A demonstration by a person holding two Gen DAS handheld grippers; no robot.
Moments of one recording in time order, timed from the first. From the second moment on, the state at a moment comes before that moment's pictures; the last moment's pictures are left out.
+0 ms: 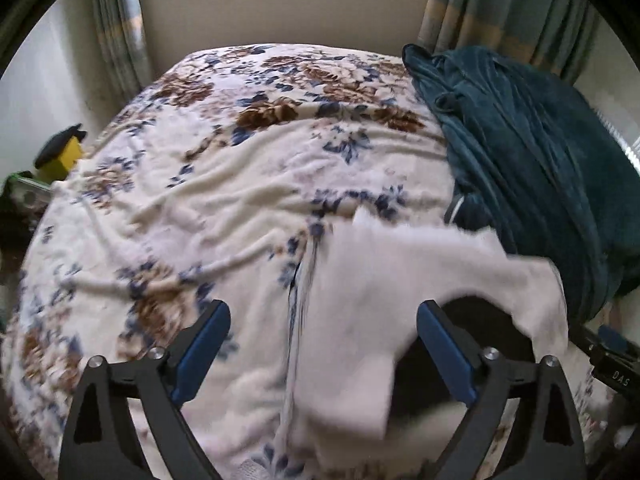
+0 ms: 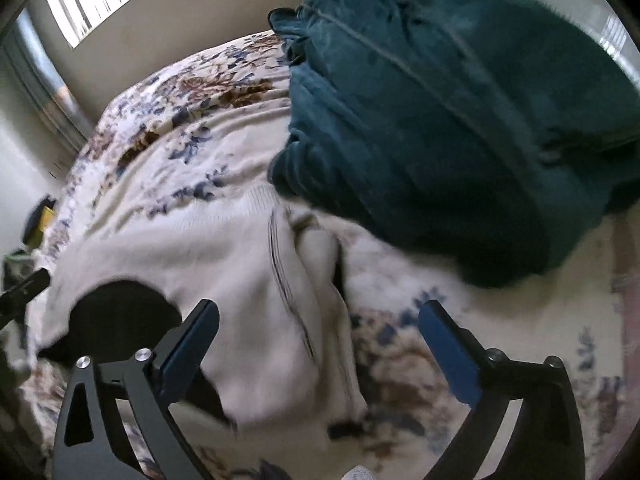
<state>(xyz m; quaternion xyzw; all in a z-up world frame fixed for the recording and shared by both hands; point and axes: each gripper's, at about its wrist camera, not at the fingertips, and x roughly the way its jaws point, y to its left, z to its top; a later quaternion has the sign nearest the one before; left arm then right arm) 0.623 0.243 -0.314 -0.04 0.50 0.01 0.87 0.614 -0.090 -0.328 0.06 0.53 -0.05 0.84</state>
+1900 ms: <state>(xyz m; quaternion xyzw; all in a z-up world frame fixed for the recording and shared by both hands) 0.218 0.191 0.025 -0.01 0.36 0.02 0.93 0.153 -0.078 0.130 0.01 0.35 -0.02 0.94</state>
